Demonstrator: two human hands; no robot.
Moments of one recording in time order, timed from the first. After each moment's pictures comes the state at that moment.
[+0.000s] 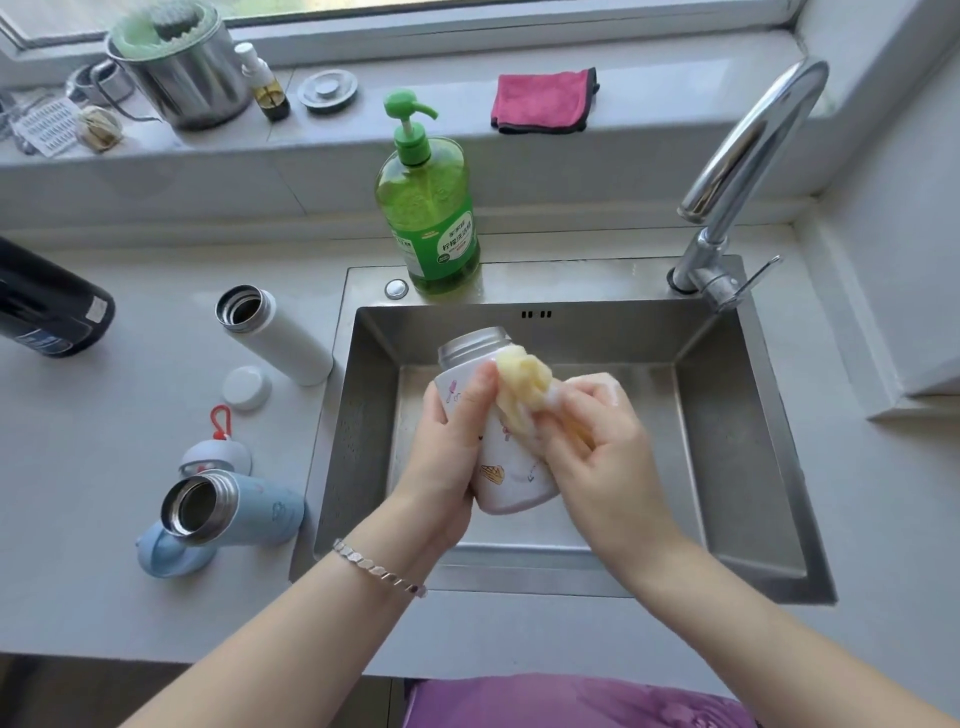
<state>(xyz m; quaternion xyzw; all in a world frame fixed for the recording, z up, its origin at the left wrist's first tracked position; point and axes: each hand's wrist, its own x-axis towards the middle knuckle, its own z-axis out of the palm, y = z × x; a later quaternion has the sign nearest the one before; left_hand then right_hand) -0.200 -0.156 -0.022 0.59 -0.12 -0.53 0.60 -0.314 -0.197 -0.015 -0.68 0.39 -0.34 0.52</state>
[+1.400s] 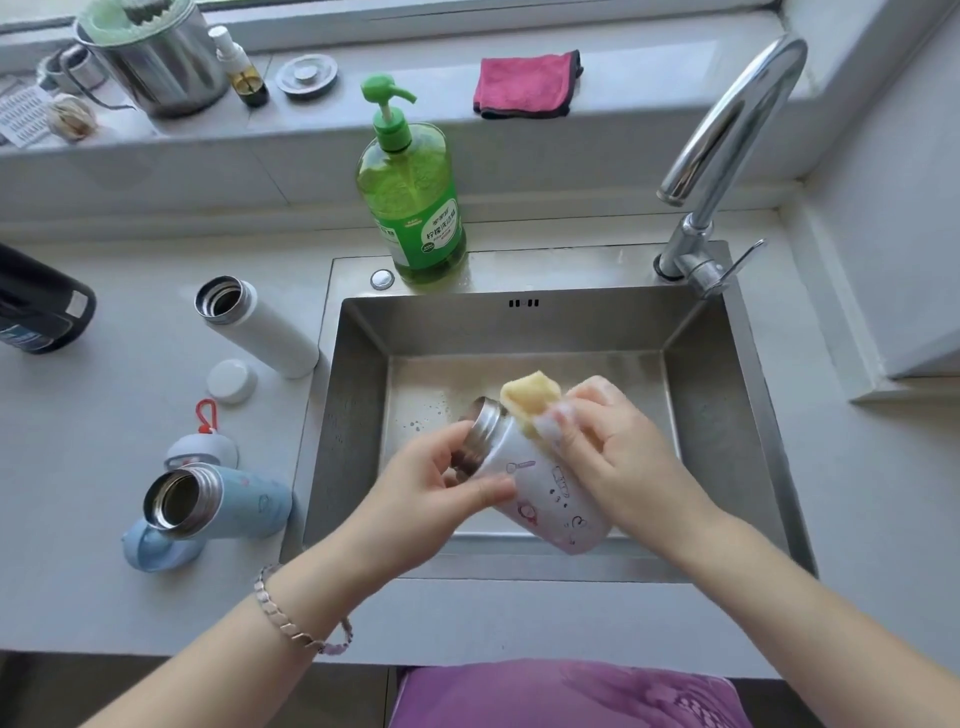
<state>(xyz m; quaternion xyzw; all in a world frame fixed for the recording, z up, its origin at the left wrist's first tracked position) -0.196 -0.117 -0.007 0.63 -0.40 -0.51 0.41 -0.351 -0.211 -0.028 -0.80 0.37 -0.17 0.44</state>
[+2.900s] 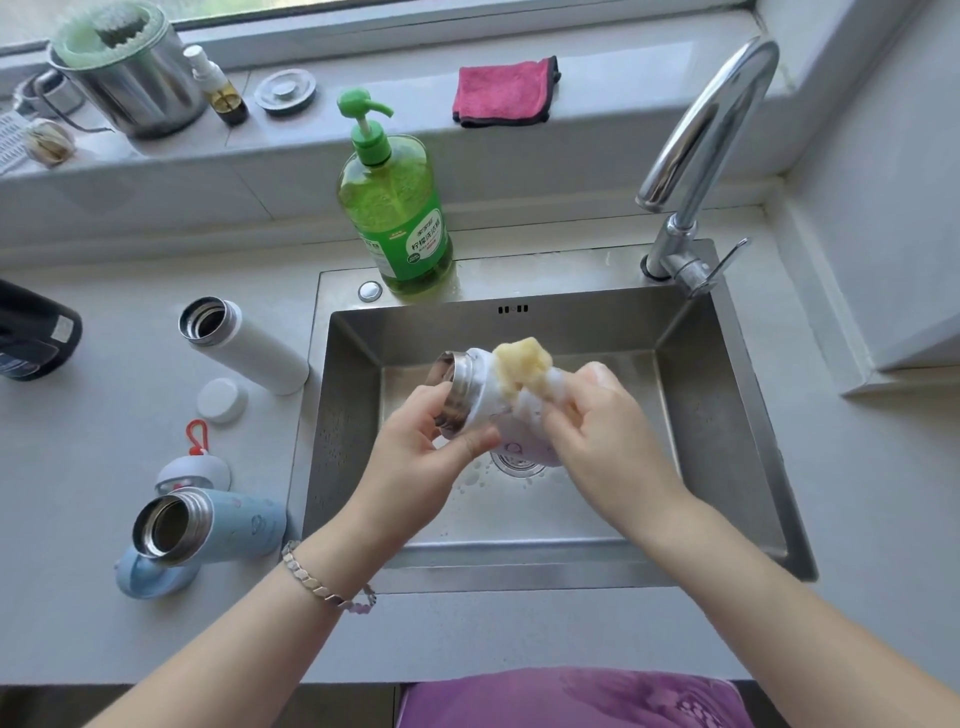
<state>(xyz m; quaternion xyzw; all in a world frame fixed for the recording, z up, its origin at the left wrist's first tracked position) -0.190 -0.145 -0.020 0.67 -0.40 -0.41 0.48 -0.337 -0.224 -0.018 -0.75 0.46 -0.16 0.44</state>
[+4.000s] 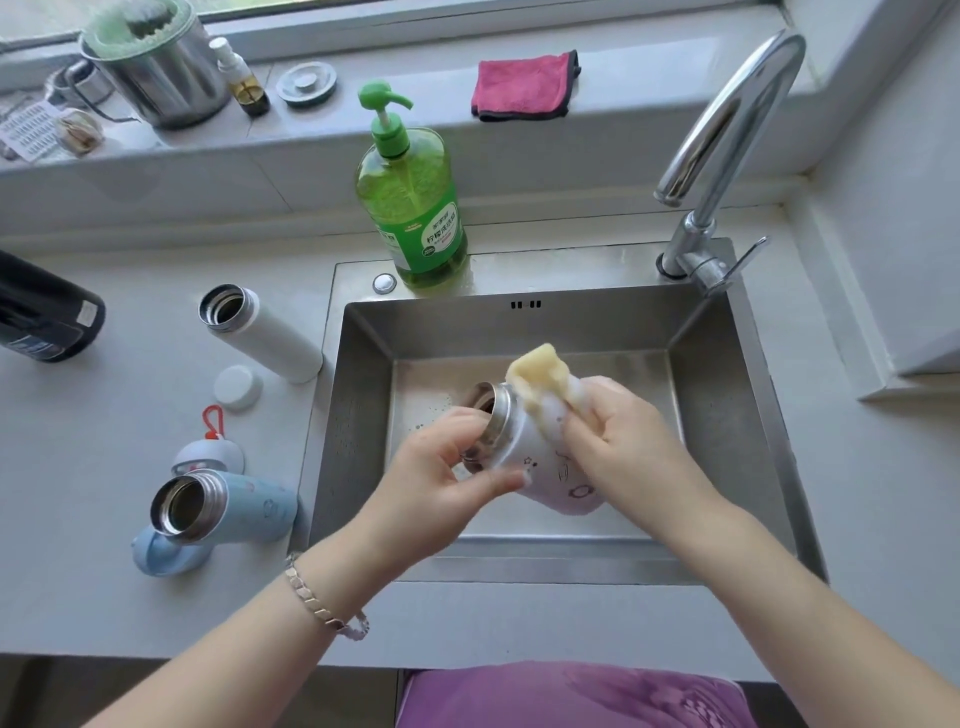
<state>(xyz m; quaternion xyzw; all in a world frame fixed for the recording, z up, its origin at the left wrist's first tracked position) -0.193 -0.125 -0.022 0.65 -0.51 -0.38 0.43 -0.347 -0.224 -0.014 -0.76 0.45 -0.10 0.45</state>
